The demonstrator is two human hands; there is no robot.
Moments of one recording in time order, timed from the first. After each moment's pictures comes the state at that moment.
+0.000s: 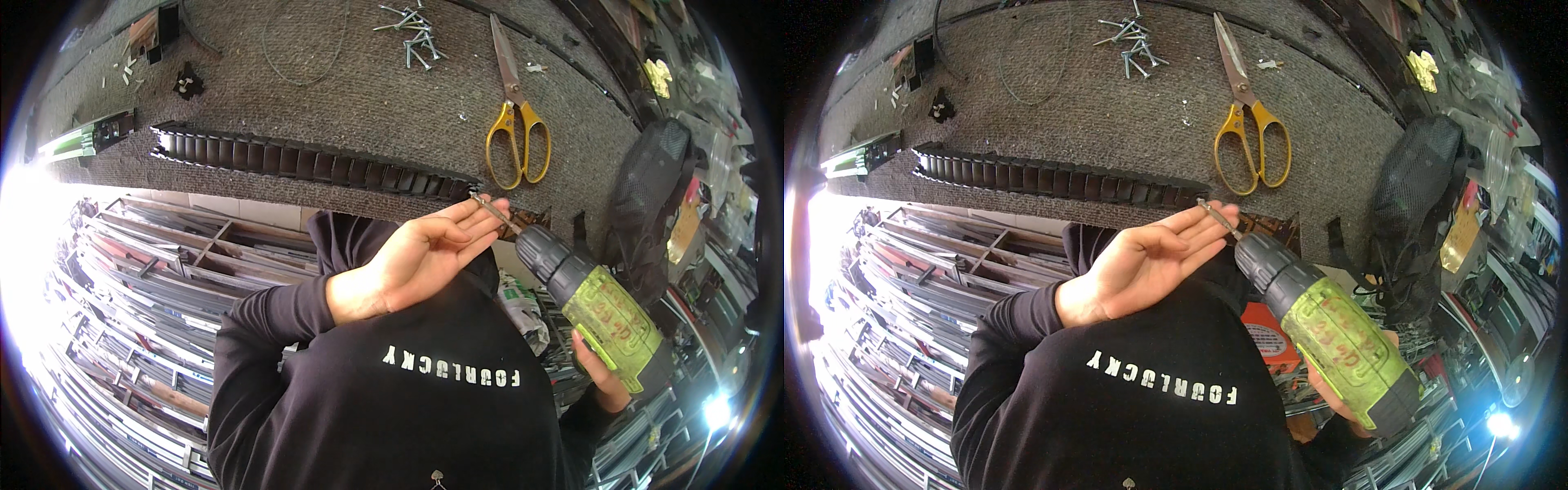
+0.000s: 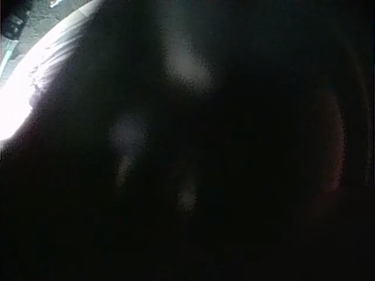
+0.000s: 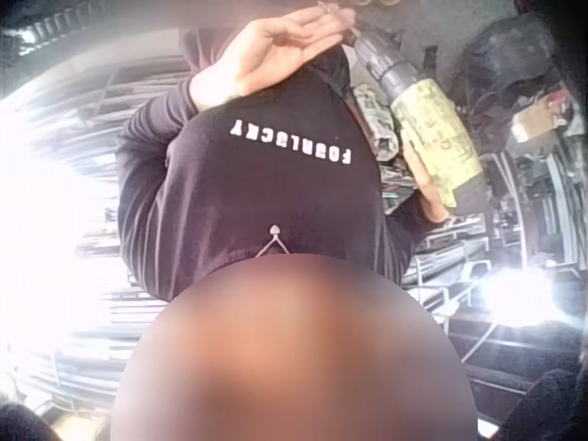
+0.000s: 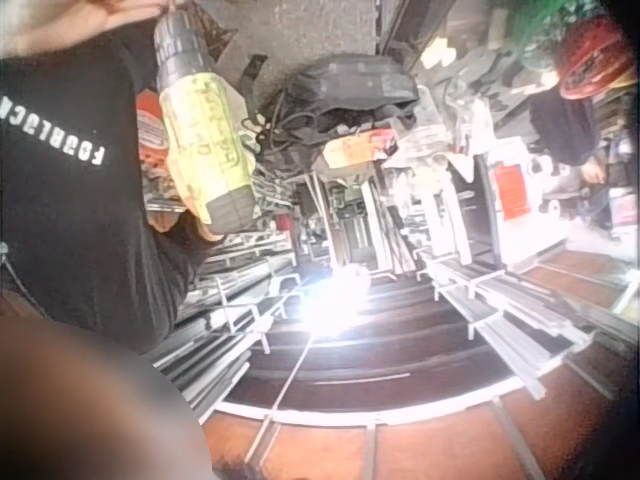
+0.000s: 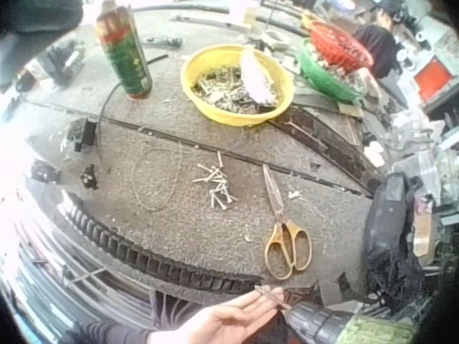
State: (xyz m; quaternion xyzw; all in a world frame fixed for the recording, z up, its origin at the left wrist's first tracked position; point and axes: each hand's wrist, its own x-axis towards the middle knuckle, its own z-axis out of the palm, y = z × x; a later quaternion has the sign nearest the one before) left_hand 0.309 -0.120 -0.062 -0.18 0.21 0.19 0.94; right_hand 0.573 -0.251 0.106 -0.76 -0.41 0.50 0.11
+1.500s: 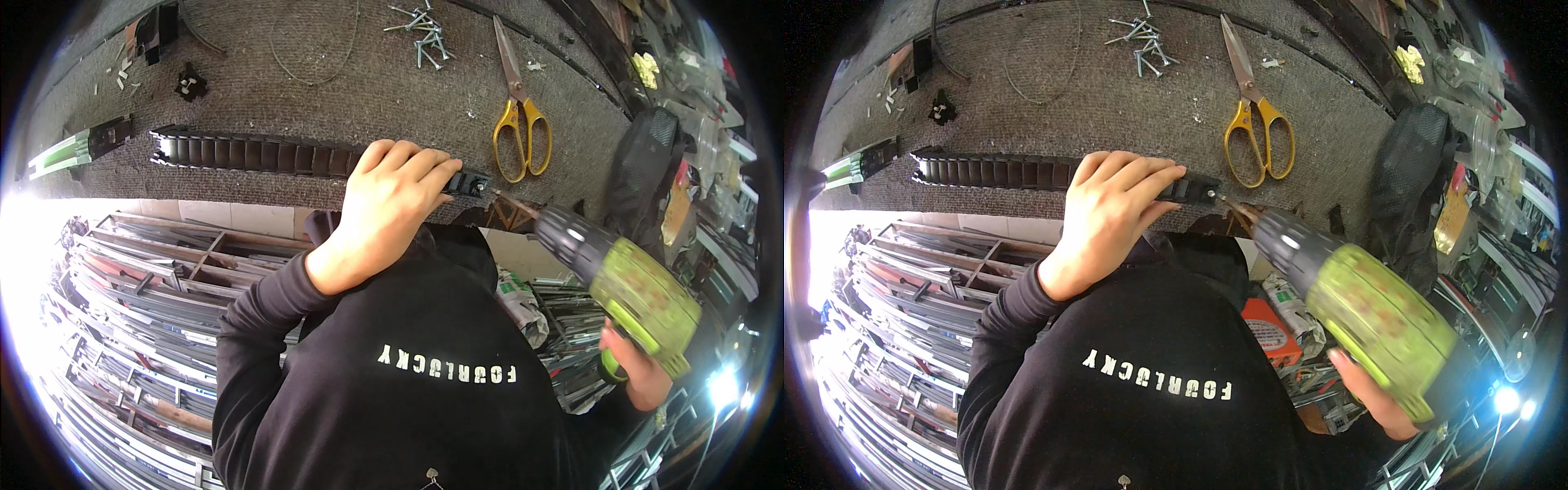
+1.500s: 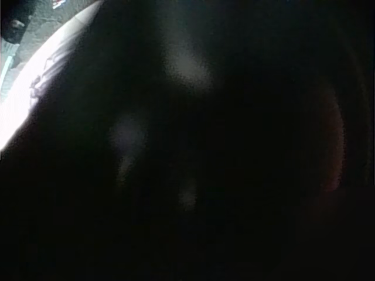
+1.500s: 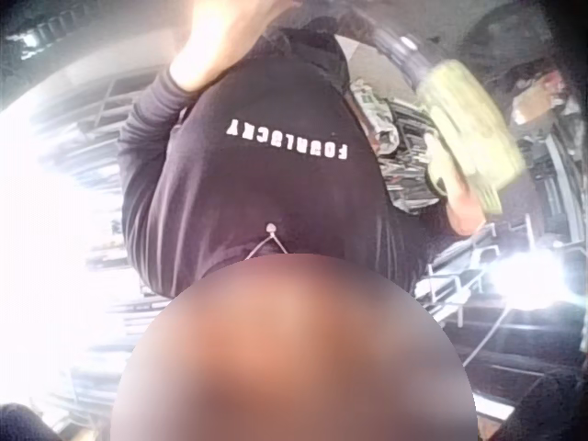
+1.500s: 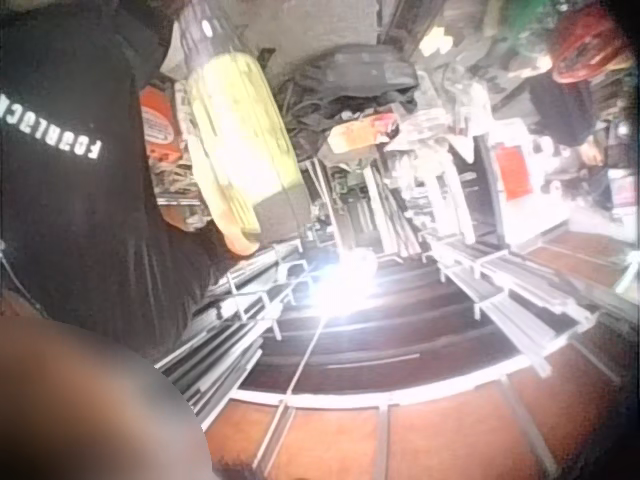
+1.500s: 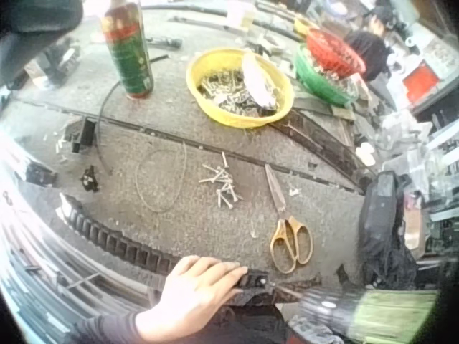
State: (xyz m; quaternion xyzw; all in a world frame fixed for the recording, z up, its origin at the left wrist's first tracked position) left_hand 0.270 -0.082 -0.080 0.85 0.36 0.23 0.30; right_hand 0.553 -0.224 0.160 -0.78 -0.41 0.46 0.09
